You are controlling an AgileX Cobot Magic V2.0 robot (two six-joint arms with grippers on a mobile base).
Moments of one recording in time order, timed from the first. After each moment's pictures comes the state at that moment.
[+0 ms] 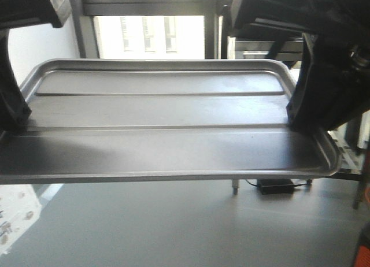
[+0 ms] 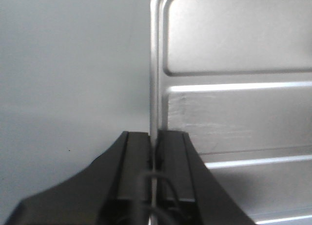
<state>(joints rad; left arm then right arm) -0.92 1.17 -0.89 0.28 0.93 -0.94 0.91 1.19 -0.86 -0.39 0.83 1.19</state>
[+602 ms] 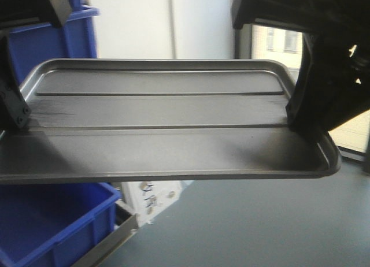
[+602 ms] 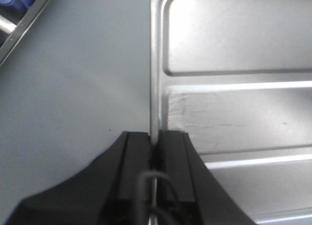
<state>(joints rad) -0.92 1.17 -0.89 0.28 0.93 -0.94 0.91 1.19 -0.86 -0.39 0.83 1.19</state>
